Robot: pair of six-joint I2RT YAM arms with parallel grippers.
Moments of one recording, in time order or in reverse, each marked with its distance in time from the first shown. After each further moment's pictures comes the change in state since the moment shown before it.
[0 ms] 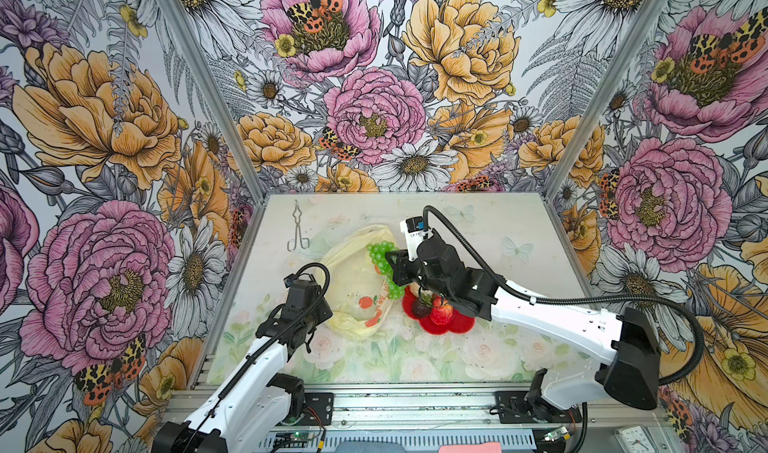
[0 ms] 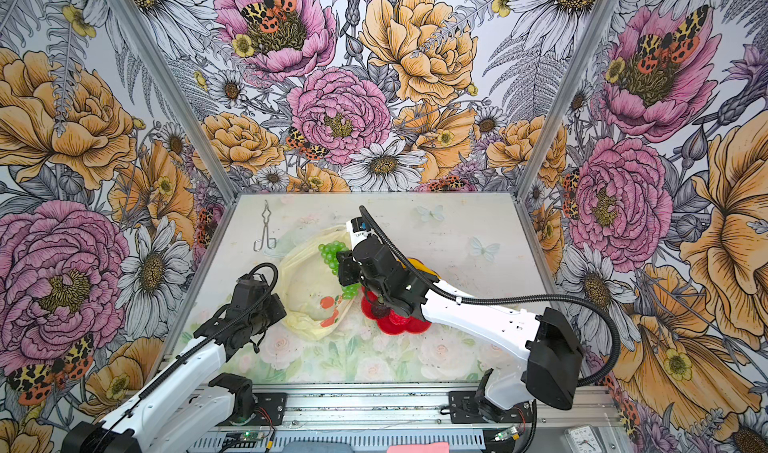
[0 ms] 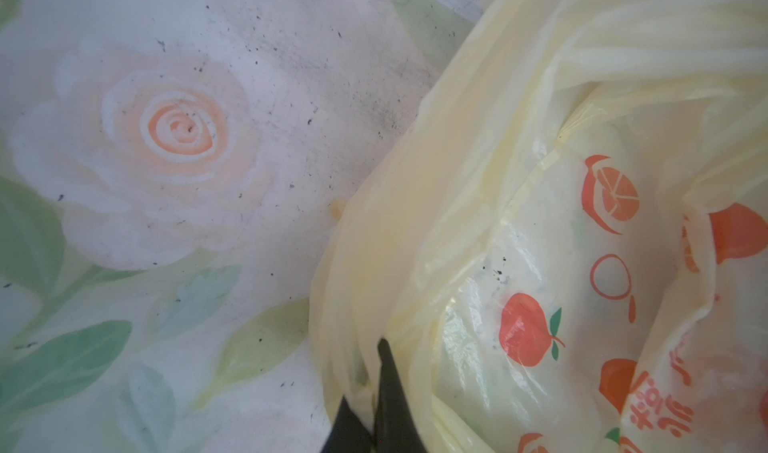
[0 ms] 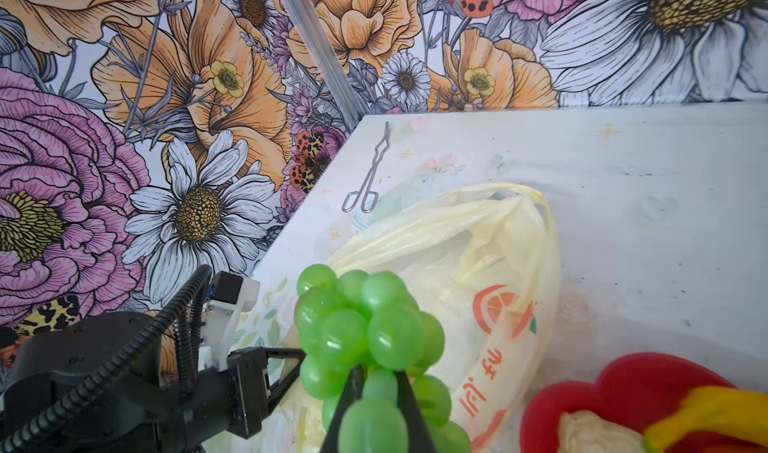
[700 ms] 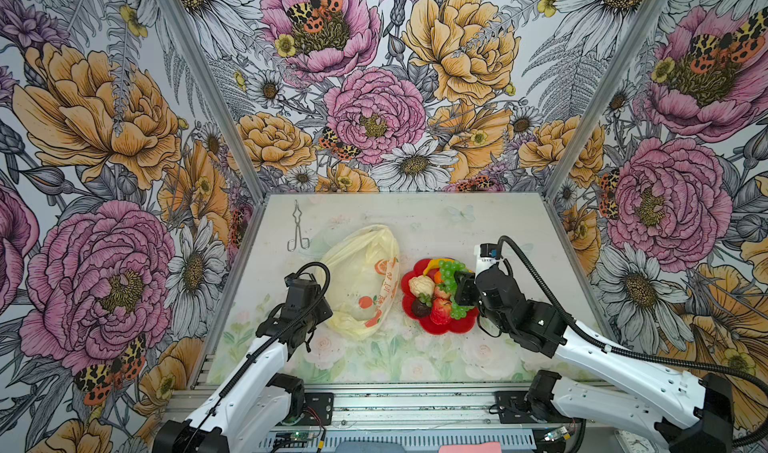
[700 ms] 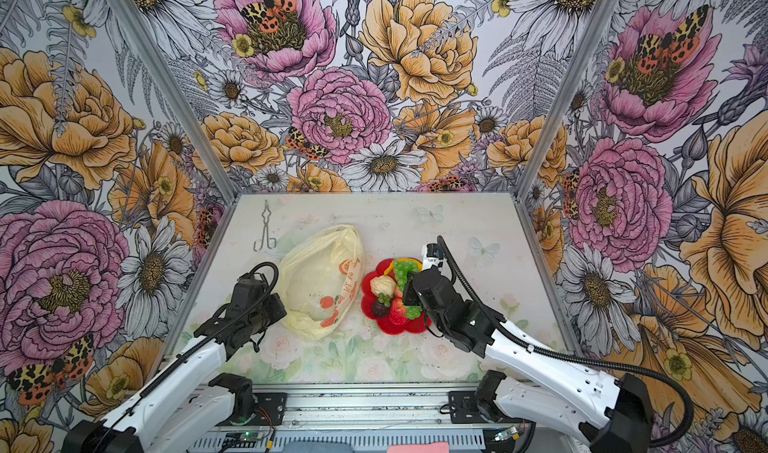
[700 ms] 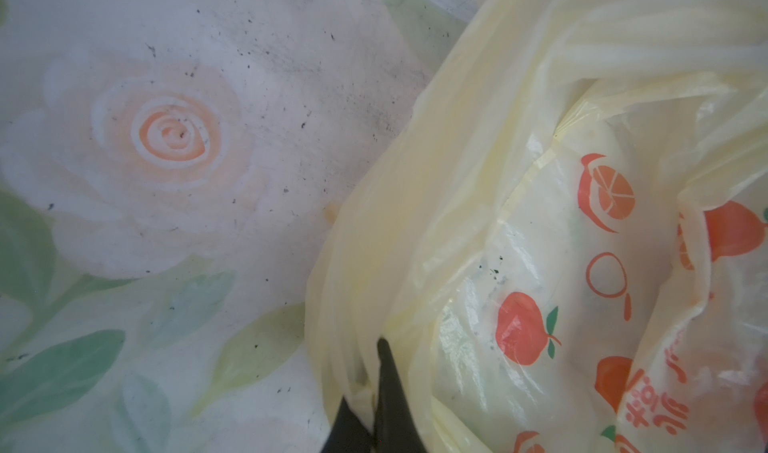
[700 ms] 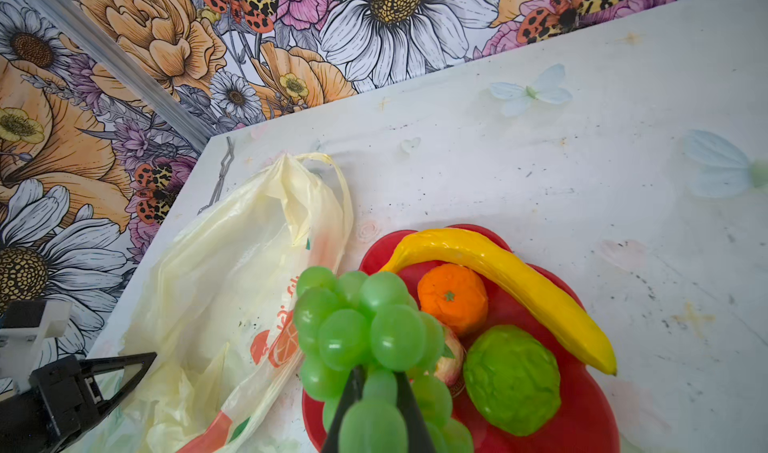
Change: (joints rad) left arm 0.008 0.008 0.000 0.014 0.015 0.016; right arm -0.095 -0.459 -0.396 -0.217 0.221 0.187
